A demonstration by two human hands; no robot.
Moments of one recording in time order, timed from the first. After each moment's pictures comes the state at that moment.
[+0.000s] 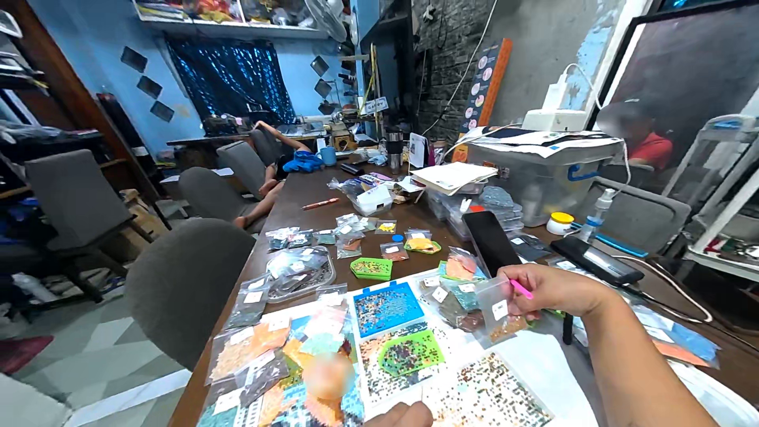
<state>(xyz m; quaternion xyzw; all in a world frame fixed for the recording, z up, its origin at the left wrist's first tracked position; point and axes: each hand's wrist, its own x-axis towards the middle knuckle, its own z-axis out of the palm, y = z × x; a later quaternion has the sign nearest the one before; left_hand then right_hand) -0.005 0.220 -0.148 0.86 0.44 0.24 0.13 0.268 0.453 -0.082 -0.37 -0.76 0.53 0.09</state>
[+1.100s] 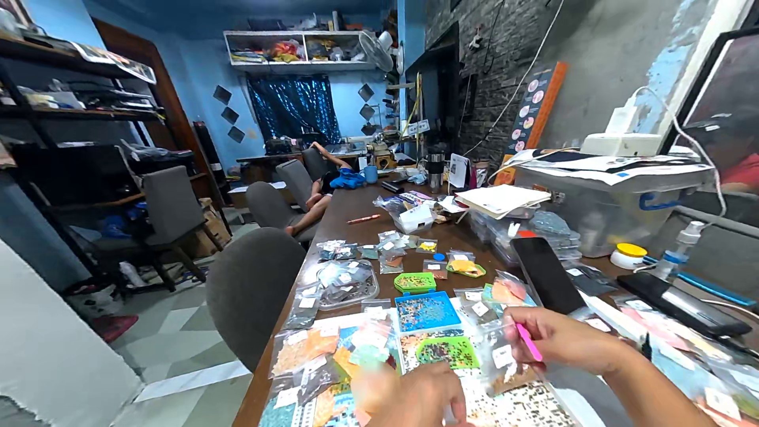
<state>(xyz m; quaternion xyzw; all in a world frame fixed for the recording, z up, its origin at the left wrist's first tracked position) -0.025 0.258 -0.119 0.78 0.50 0.28 0.25 0.212 0.436 -0.103 -0.26 -0.78 0.56 0.09</state>
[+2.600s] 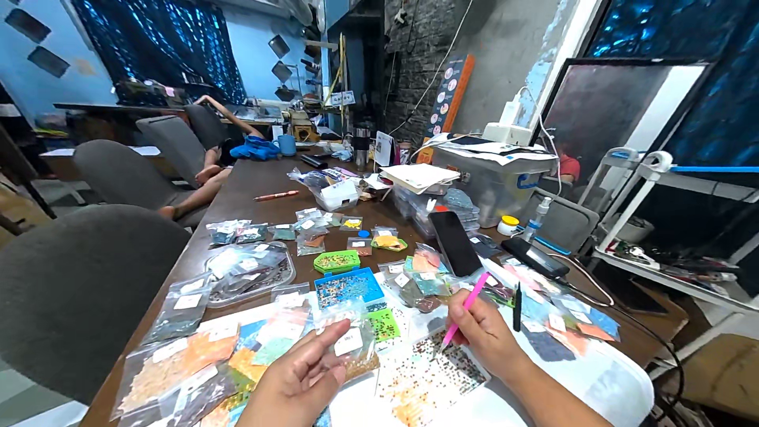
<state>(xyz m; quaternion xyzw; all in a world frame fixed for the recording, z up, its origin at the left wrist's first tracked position) -0.052 0.242 -0.128 0.56 0.51 0.50 0.41 0.221 0.377 -0.158 -0.24 -0.77 0.37 0.46</state>
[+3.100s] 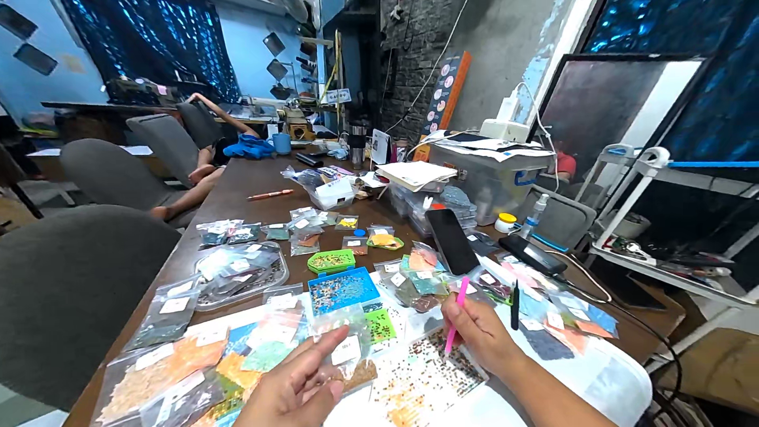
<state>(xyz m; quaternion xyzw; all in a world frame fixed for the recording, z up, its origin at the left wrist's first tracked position) -0.053 0.238 -0.125 0.60 0.50 0.46 0.43 0.224 0.382 -0.160 -0.25 -0.80 0.34 0.43</state>
